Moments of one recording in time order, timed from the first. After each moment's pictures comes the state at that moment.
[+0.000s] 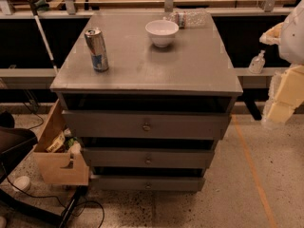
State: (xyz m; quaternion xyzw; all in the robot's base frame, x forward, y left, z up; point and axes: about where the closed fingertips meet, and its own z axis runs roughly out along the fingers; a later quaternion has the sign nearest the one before) arm 0.438 -0.215 0.983 -0.60 0.78 -0.04 0.17
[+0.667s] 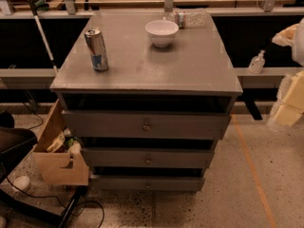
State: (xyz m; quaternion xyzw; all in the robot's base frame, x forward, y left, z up) arm 0.433 -0.228 0.984 -0.58 0.79 -0.04 0.19
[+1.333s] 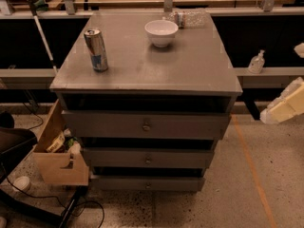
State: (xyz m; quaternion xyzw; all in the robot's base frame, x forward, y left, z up) arm 0.454 -0.256 0.967 -0.44 0.83 0.04 0.35
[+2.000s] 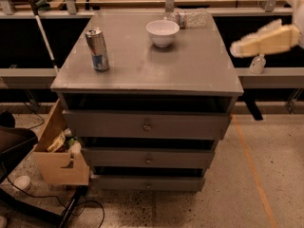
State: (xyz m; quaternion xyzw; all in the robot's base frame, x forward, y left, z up) arm 0.554 -0.212 1.059 -0.40 0.68 0.11 0.61
